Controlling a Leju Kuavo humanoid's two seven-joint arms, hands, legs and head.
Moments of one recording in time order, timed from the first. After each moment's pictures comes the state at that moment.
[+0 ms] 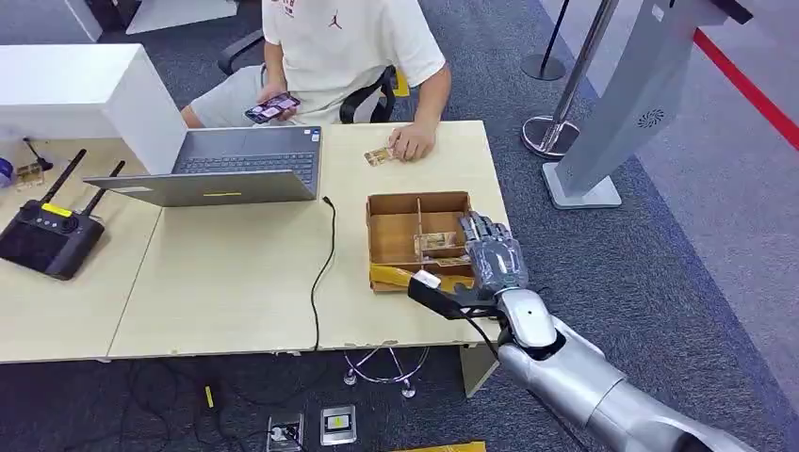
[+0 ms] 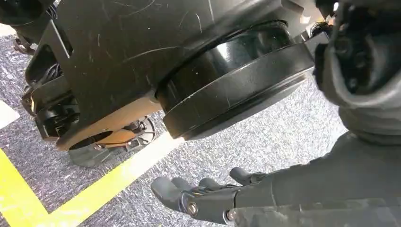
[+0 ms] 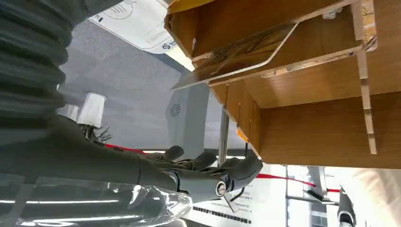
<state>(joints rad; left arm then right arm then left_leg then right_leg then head) -0.08 -0.01 -0.68 -0.43 0.22 -0.12 -0.01 -0.68 -0.27 1.05 -1.02 0.85 -0.24 0.40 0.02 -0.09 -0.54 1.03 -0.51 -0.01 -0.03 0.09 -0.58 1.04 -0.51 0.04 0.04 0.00</state>
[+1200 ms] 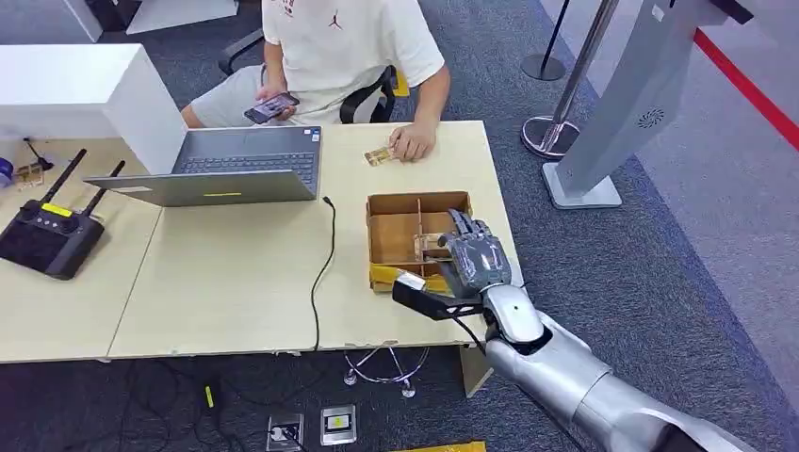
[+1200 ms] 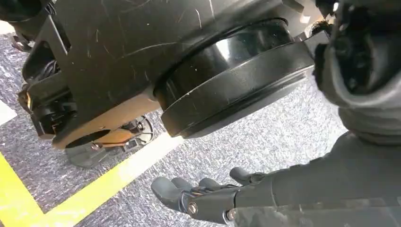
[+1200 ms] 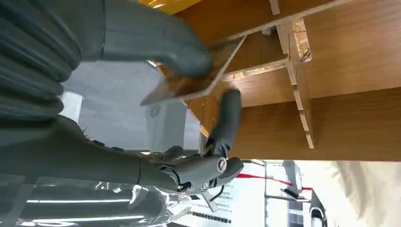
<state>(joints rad) -0.08 -0.01 -0.68 -0.42 0.23 -0.12 -0.02 -0.72 -0.22 1.08 -0.97 0.82 -0.24 0.33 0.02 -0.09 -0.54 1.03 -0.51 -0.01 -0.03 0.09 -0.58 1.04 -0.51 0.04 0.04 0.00</state>
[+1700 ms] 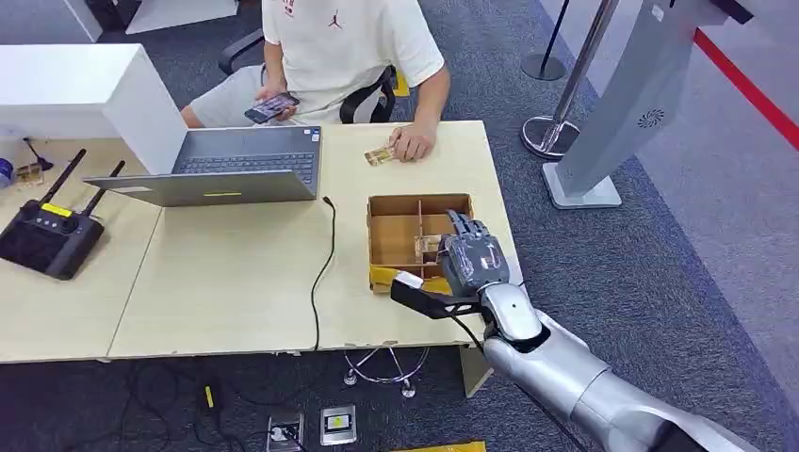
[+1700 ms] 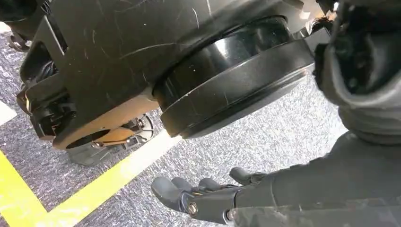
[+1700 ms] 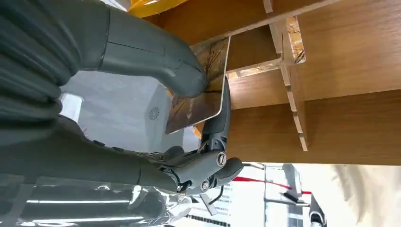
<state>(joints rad) -0.08 -0.02 -0.68 -0.41 0.20 -0.12 -0.03 -0.73 -0.22 1.09 -0.96 0.80 -0.23 0.33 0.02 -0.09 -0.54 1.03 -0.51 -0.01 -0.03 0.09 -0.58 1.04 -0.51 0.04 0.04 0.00</state>
